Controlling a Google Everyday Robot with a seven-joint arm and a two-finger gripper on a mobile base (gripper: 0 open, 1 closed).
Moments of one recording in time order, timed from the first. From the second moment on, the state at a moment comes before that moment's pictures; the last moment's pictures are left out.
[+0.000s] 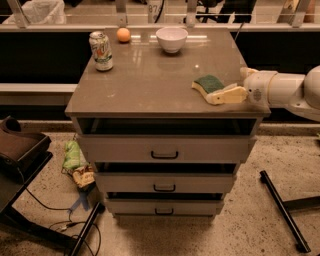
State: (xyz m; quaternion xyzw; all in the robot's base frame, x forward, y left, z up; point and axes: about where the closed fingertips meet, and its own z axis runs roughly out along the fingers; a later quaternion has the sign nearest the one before) arm 0.687 -0.211 0.848 -0.32 0.75 0.21 0.54
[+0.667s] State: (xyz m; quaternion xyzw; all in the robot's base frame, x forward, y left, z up) arm 0.687 -0.195 0.820 -0.31 0.75 0.23 0.53
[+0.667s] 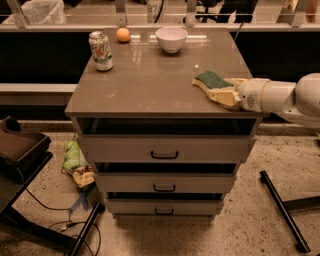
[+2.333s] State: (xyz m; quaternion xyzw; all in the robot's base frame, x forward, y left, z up) arm 0.711 -0.212 0.913 -0.34 0.75 0.18 0.55
